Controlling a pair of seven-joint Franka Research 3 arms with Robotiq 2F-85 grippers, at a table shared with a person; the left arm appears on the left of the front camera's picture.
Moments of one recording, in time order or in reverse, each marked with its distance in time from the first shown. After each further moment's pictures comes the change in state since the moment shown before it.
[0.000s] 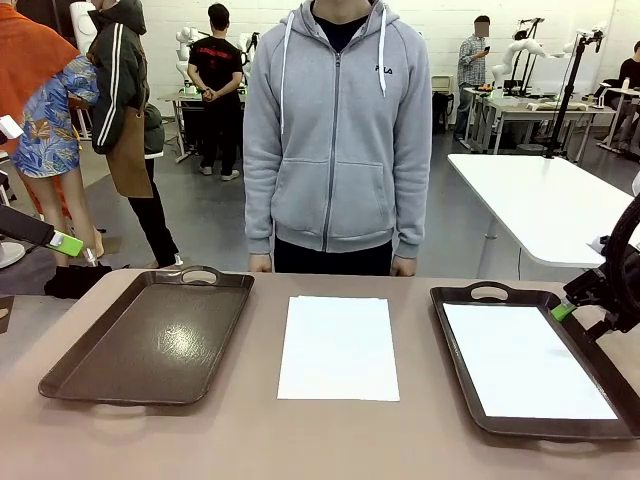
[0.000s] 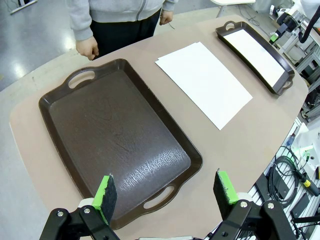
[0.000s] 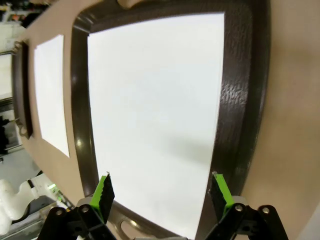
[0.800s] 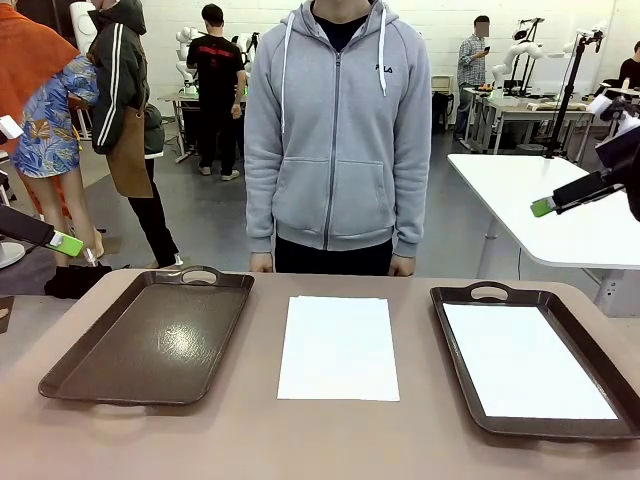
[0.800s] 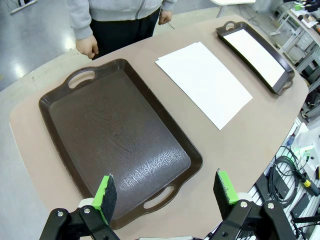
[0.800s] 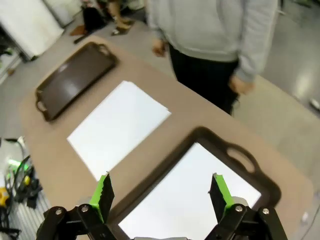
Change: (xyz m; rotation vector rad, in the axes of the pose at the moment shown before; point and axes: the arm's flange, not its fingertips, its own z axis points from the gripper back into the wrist) left arm 0.000 0.000 0.000 0.000 0.000 0.000; right arm -0.035 0.196 0.118 -0.009 -0.443 0.795
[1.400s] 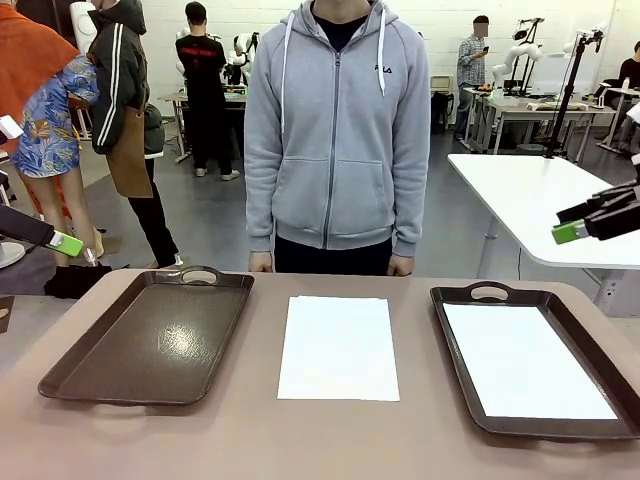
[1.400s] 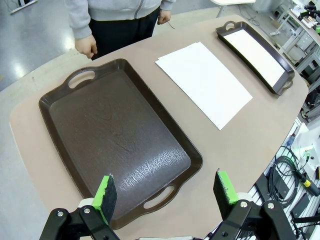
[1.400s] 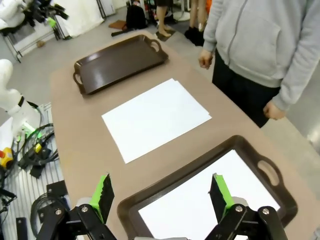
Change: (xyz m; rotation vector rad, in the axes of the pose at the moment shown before) left arm 0.000 0.000 0.000 0.000 0.000 0.000; right arm -0.058 0.060 0.026 0.121 -0.065 0.213
